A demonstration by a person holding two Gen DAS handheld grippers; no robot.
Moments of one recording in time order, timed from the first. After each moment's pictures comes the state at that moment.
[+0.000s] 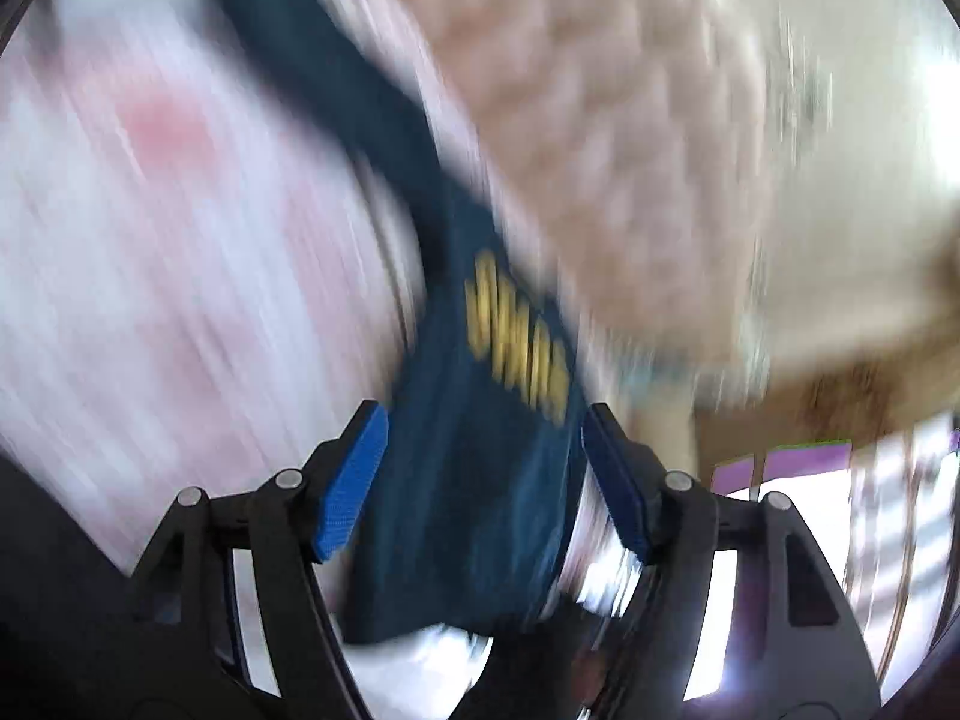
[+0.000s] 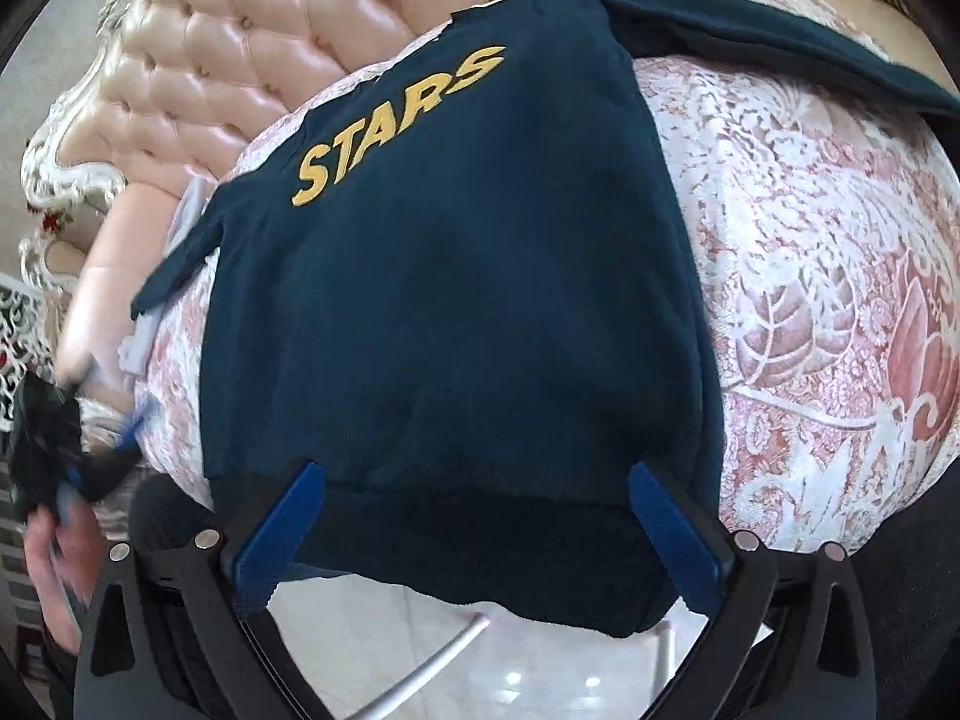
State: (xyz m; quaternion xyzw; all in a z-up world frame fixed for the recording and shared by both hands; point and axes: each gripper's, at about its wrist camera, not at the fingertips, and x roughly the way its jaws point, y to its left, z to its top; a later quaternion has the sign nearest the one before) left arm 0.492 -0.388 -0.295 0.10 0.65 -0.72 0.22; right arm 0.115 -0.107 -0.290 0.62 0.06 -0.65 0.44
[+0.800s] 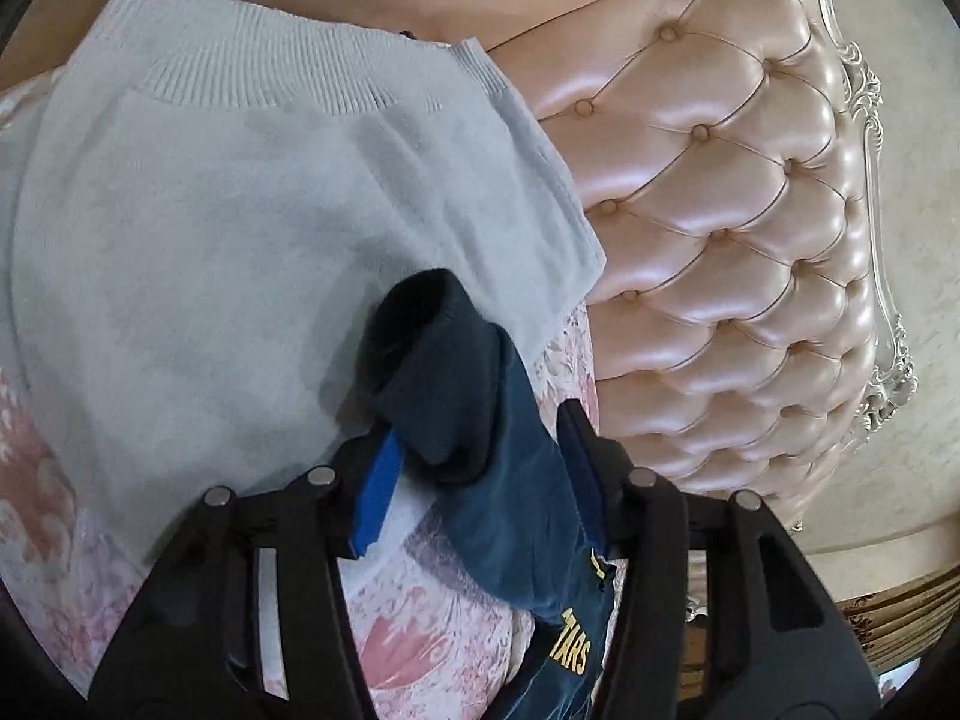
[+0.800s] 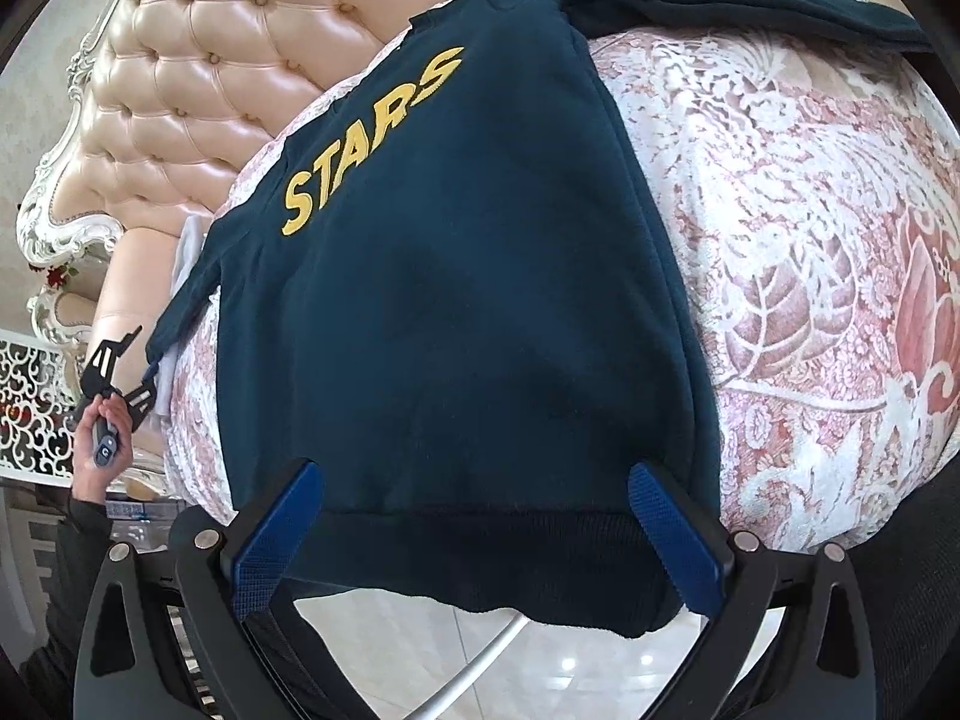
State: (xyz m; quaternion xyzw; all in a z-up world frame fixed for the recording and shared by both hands) left arm 0.575 -0.571 -0.337 0.04 0.69 -0.62 0.37; right arm 0.103 -0.104 -0.293 0.65 0.02 -0.63 0.42
